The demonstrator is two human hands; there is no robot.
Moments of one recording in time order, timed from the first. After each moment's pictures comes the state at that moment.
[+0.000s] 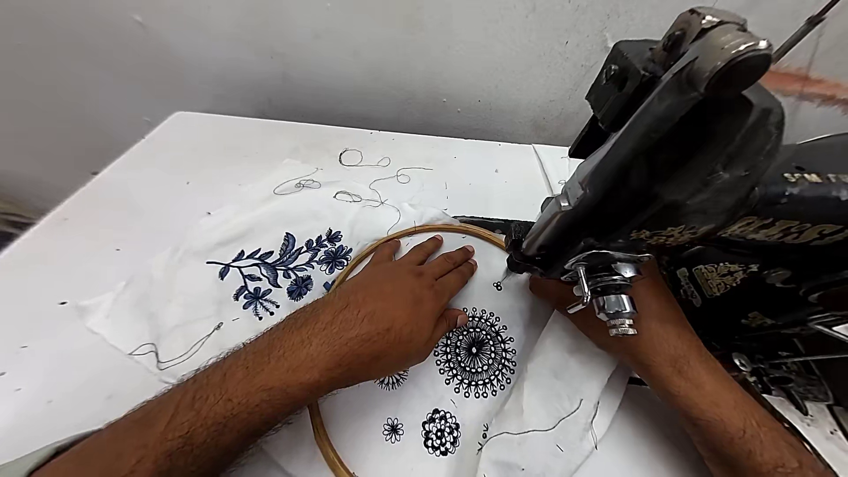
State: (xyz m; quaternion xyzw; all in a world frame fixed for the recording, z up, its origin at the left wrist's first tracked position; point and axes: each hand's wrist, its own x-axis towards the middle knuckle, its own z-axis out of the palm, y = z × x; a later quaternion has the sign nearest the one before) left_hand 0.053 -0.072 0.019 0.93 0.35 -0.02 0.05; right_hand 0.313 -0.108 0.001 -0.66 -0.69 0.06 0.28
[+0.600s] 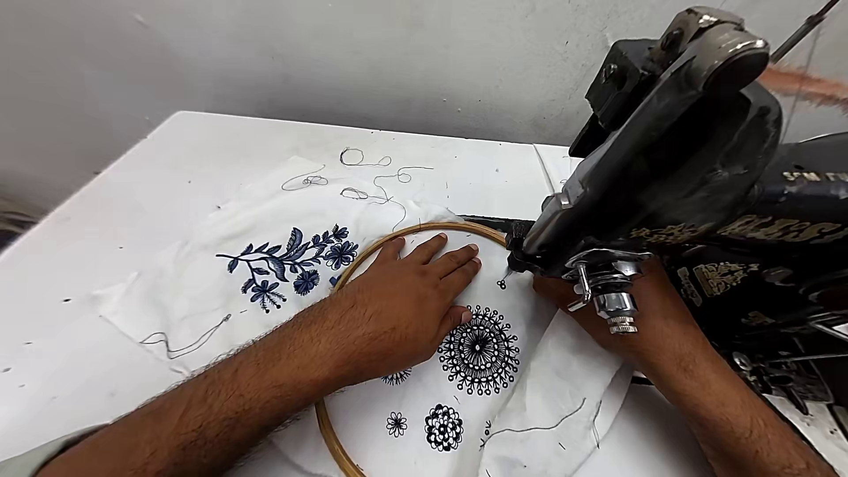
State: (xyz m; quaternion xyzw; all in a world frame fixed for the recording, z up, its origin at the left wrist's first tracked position) left_hand 0.057 -0.072 0.019 0.93 0.36 -0.02 0.05; right_hand 0.312 -0.109 0.008 -0.66 -0.70 0.06 0.27
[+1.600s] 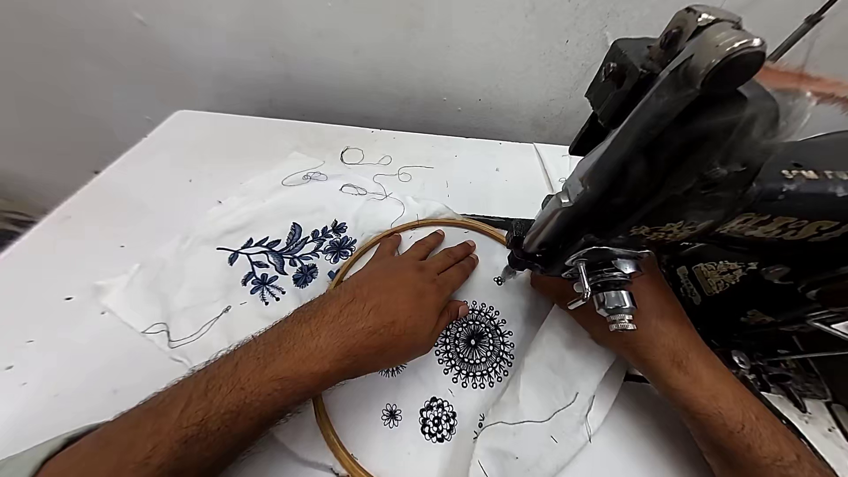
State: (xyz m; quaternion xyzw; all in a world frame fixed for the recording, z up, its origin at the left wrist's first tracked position) left_hand 0.054 -0.071 0.019 0.93 0.36 -0.02 0.05; right_hand 0.311 -0.107 0.005 -0.68 -0.68 0.07 0.26
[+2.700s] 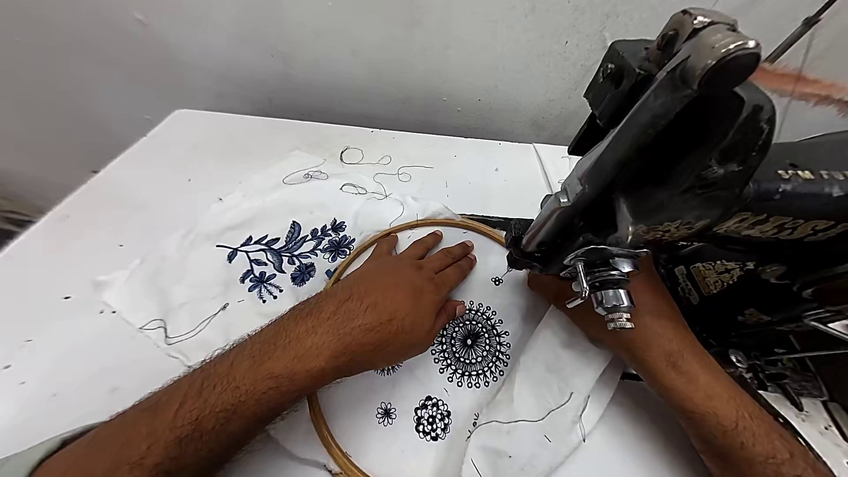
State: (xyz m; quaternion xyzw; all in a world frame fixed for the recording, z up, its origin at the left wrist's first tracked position) left_hand 0.053 -0.069 0.021 0.93 0.36 -0.03 0.05; right_hand 0.310 -0.104 0.002 -0.67 -0.69 0.06 0.27
